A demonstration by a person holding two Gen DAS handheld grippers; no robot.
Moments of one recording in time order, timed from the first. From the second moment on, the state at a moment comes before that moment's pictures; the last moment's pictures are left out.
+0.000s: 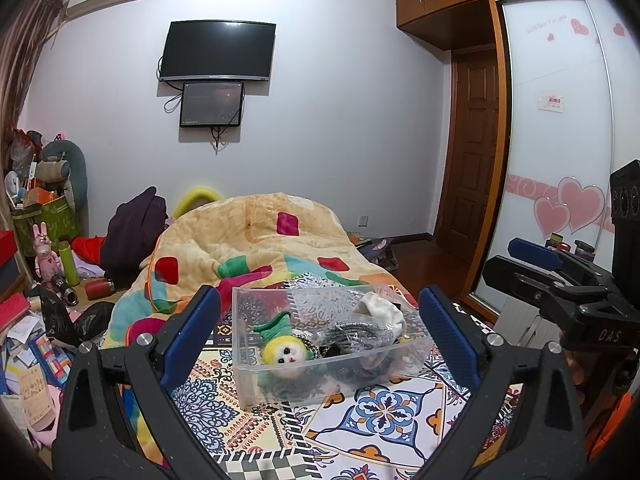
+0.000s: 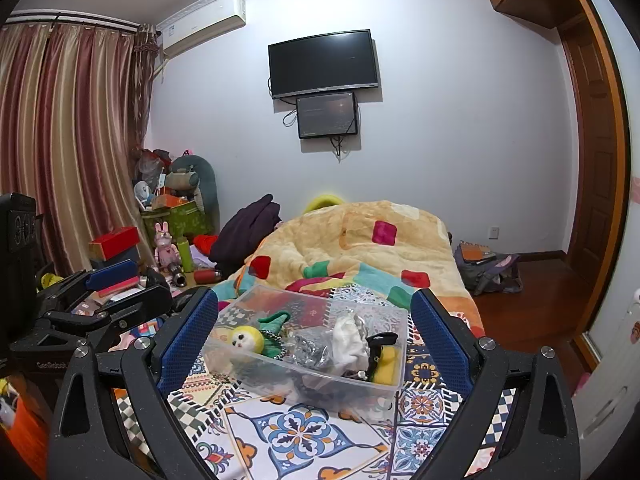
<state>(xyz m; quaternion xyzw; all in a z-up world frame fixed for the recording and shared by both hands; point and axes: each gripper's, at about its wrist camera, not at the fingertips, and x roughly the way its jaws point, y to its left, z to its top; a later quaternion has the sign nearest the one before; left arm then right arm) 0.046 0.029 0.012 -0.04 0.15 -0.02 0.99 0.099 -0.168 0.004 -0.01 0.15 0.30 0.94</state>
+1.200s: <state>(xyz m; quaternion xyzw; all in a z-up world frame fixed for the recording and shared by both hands) 0.044 0.025 0.014 -0.04 0.16 -0.03 0.99 0.091 -0.161 0.008 0.00 0.15 0.30 0.94</state>
